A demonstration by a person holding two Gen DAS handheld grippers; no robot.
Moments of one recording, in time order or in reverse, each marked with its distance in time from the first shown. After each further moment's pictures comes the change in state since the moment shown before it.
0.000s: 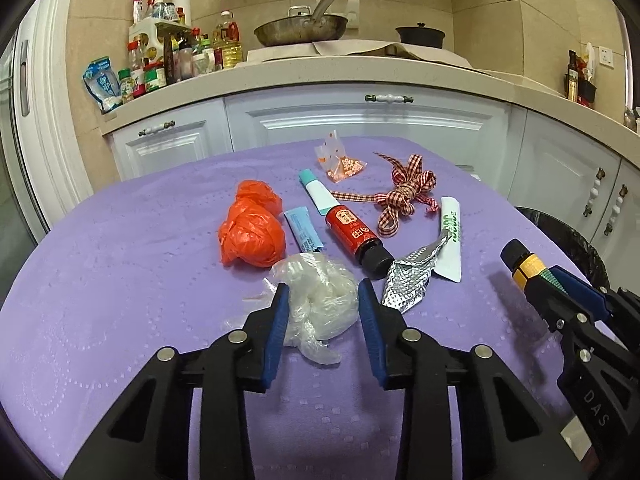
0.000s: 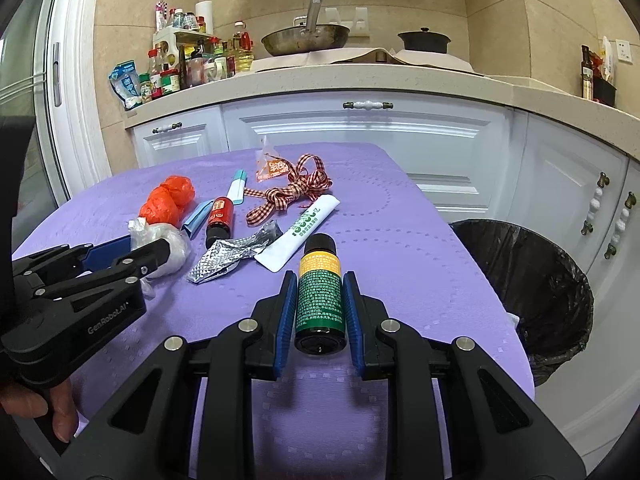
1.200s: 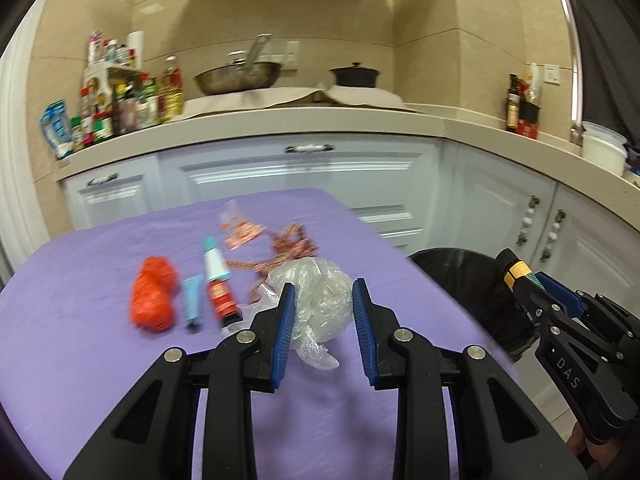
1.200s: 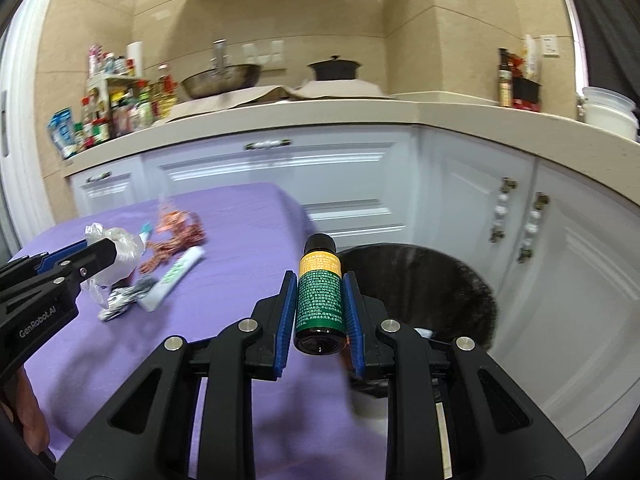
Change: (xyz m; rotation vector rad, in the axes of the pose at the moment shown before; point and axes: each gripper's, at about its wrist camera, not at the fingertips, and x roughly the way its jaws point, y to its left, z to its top) left arm -0.032 -0.087 0.037 0.049 -0.137 -0.183; right arm -0.048 -0.101 0.015 0.115 -0.109 -0.224
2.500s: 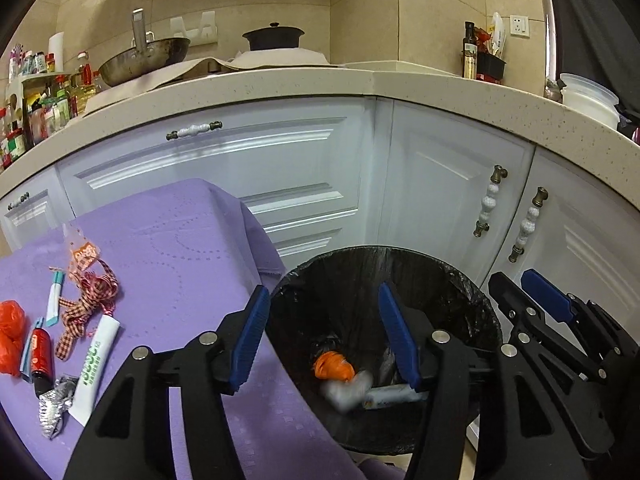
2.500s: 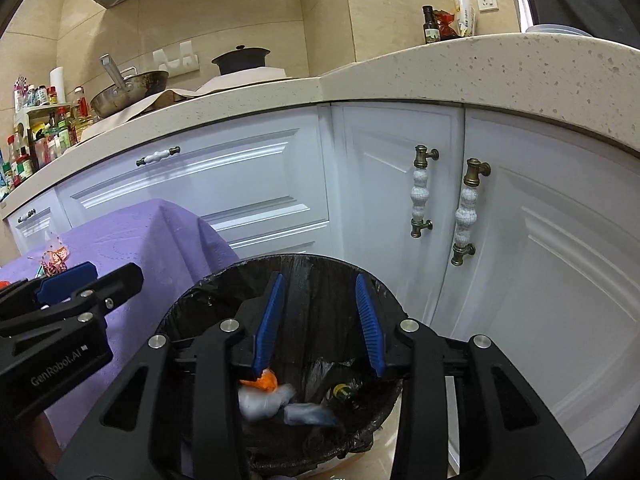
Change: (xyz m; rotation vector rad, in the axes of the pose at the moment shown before) left arm 0.110 -0.135 0.027 0.067 0.109 -0.112; right arm 0.082 -0.132 0.006 0.131 0.023 -0.143
